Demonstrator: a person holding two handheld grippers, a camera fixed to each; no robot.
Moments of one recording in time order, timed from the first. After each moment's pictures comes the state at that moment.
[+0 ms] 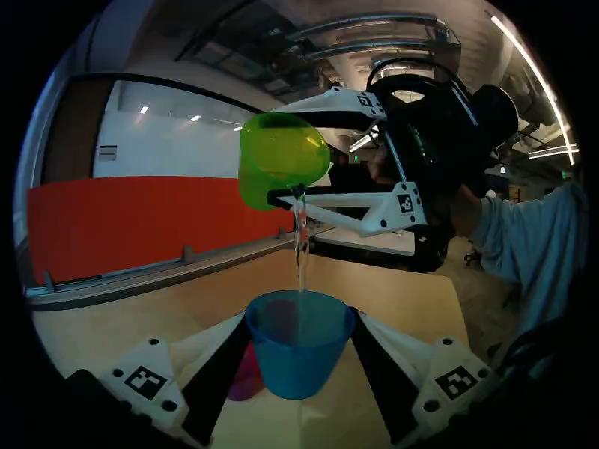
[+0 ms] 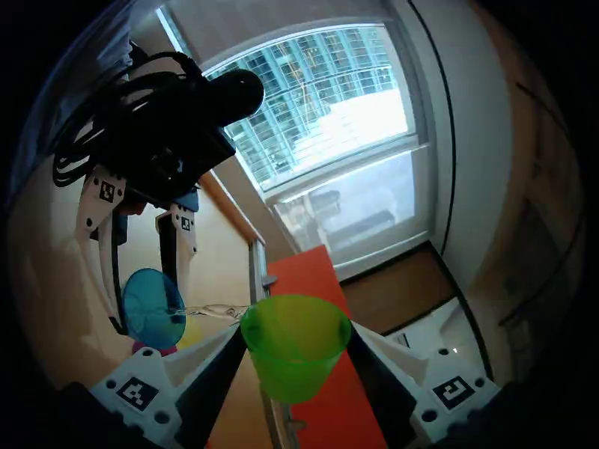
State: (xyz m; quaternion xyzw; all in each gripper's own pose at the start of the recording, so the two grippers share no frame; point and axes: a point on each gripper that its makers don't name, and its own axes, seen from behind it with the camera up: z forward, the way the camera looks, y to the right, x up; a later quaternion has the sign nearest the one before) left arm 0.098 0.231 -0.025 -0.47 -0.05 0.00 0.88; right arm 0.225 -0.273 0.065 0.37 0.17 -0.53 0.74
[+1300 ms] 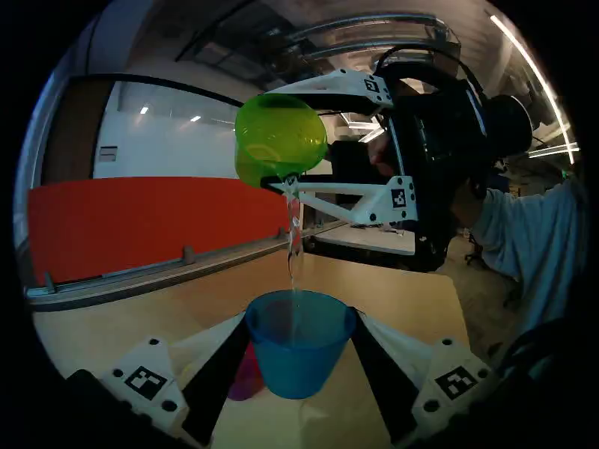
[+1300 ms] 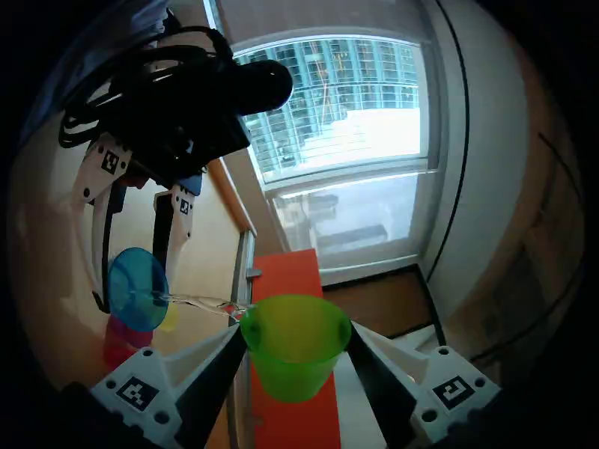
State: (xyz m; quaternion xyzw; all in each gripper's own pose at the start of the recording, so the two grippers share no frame) left arm 0.098 0.230 -0.026 -0.47 -0.05 0.00 0.88; right arm 0.242 -0.279 0.071 0.33 0.21 -0.61 0.69
